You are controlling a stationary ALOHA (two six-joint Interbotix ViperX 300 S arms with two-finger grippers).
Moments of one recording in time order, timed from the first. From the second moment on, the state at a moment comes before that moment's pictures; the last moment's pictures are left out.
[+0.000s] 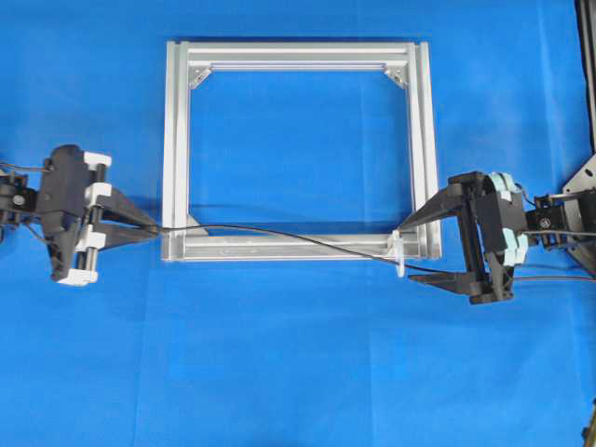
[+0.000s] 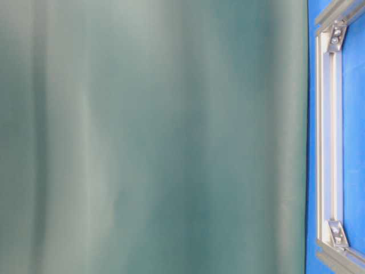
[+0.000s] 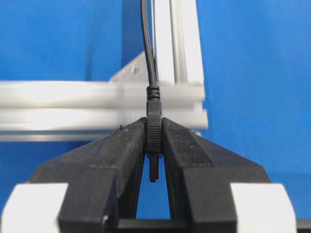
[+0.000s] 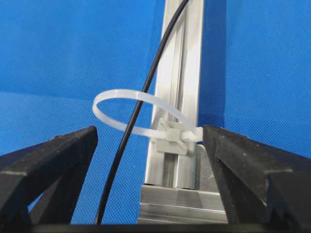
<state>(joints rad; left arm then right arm) -0.13 -0.18 1.33 -0.08 -0.62 -0.06 0.19 -0.18 1.26 0.10 -0.59 0.12</state>
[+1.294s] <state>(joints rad) -0.16 -0.21 1.33 -0.08 -0.51 -0.07 0.19 -0.26 1.21 0.10 -0.44 0.10</state>
